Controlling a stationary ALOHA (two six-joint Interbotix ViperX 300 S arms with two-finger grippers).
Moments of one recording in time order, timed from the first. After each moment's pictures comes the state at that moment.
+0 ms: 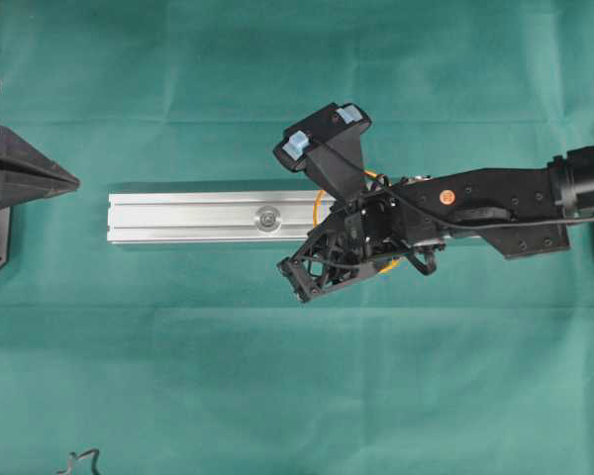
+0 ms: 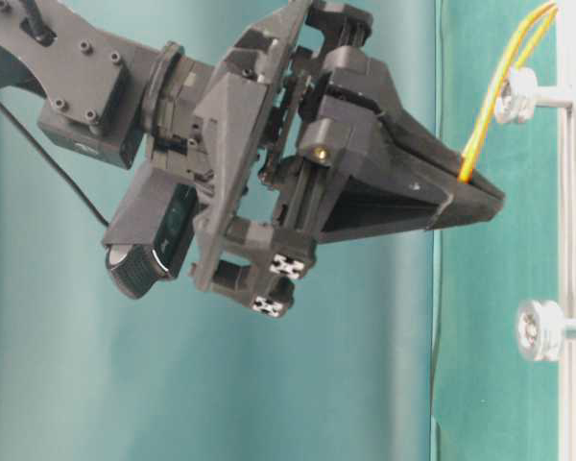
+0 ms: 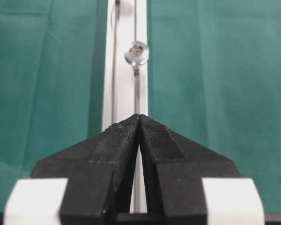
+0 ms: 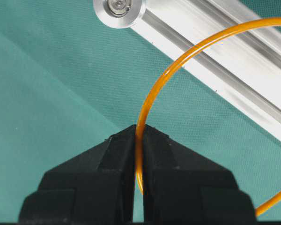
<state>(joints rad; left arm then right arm) -0.02 -1.02 0.96 0.03 0.56 -0.05 0.11 0.14 0.20 -0.04 0.84 1.28</state>
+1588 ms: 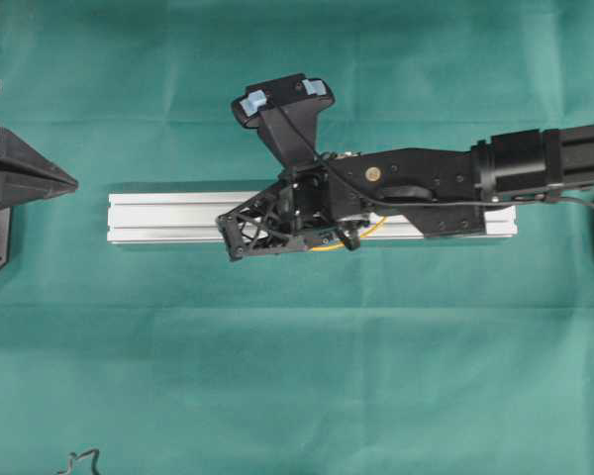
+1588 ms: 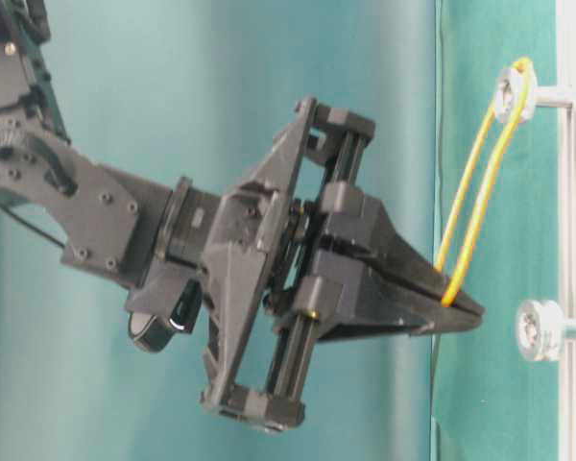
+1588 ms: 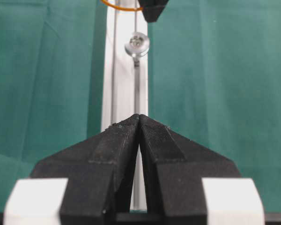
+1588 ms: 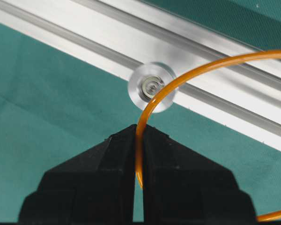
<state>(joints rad) -0.02 -1.02 0.96 0.03 0.59 -0.05 0.04 0.31 -0.04 -0.08 0.92 1.47</state>
